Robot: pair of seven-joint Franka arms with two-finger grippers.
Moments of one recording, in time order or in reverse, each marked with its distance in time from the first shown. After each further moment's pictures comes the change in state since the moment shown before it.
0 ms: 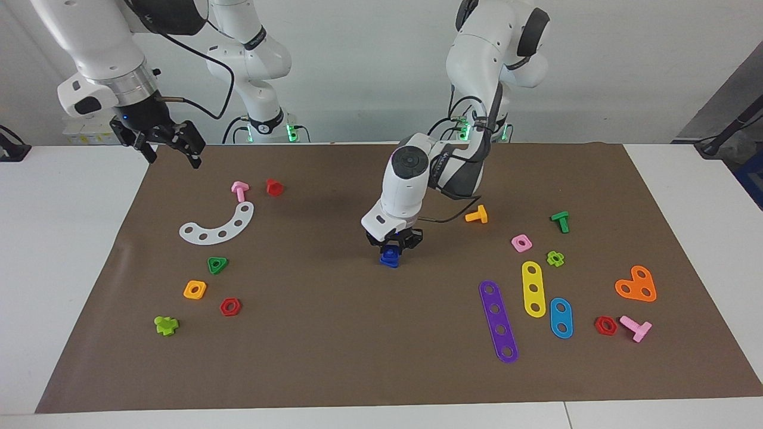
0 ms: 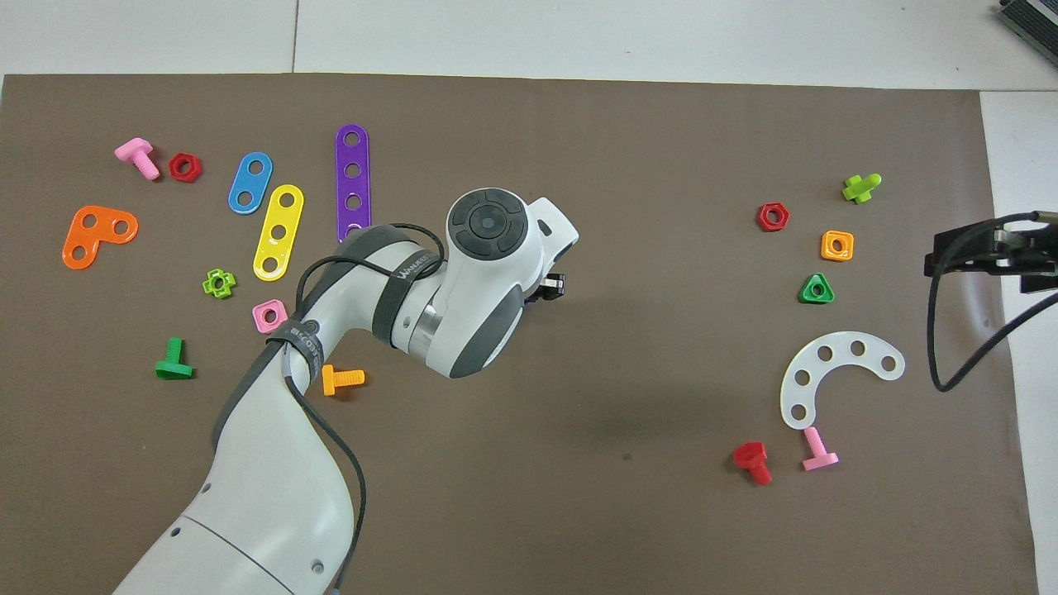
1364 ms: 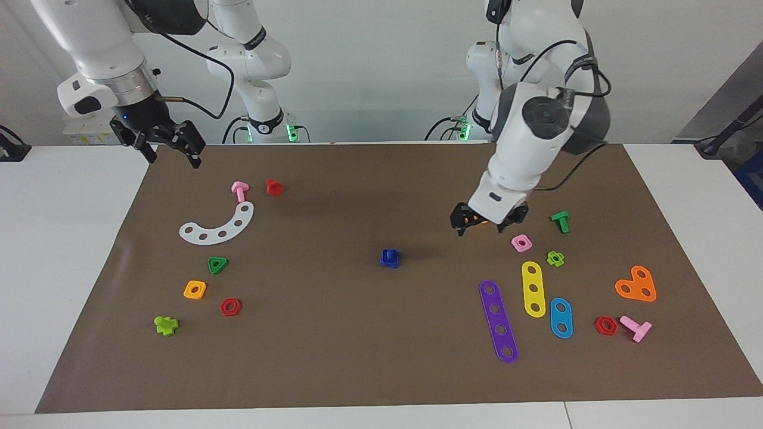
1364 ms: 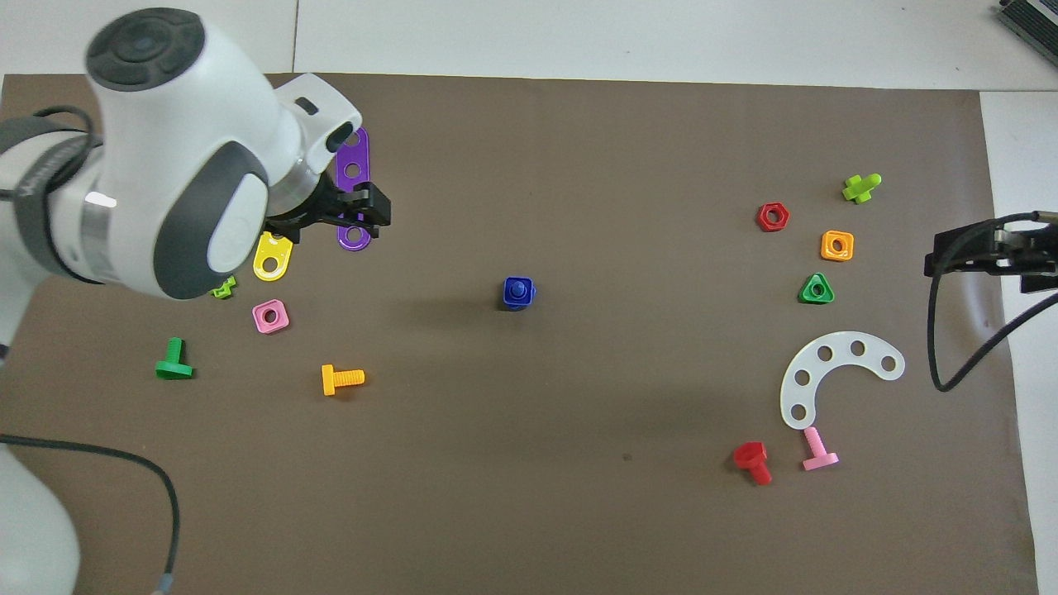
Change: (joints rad) left arm 0.291 -0.234 0.065 0.117 0.000 -0.442 0.186; right arm 0.000 0.000 0.000 0.000 0.000 0.000 0.000
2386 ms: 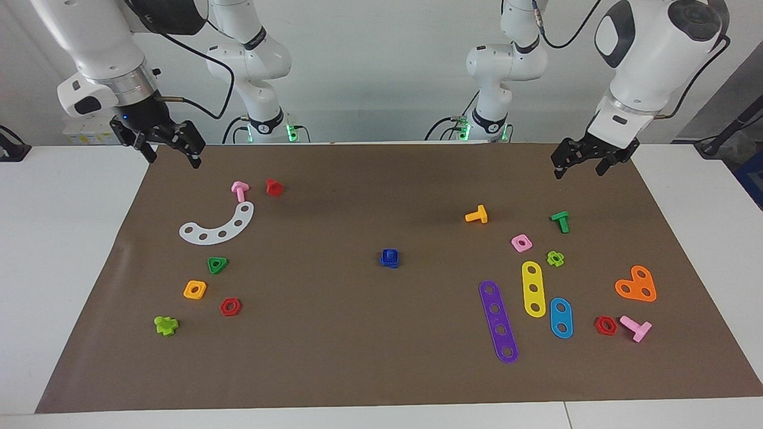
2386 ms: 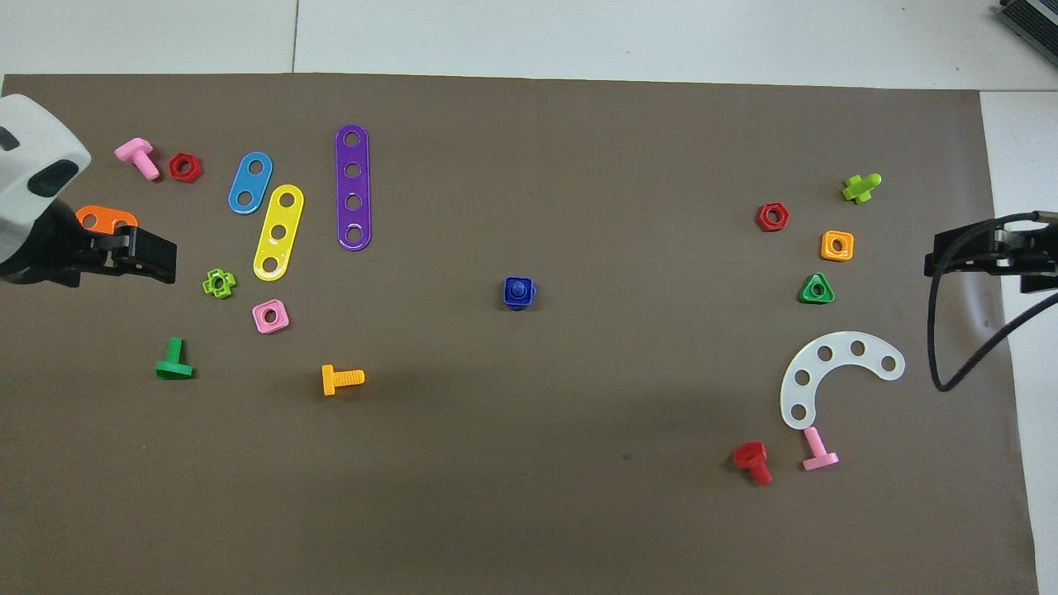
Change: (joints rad) left arm 0.201 -0.284 -0.025 -0.159 0.118 -0.125 0.176; right arm 0.000 0.000 0.000 0.000 0.000 0.000 0.000
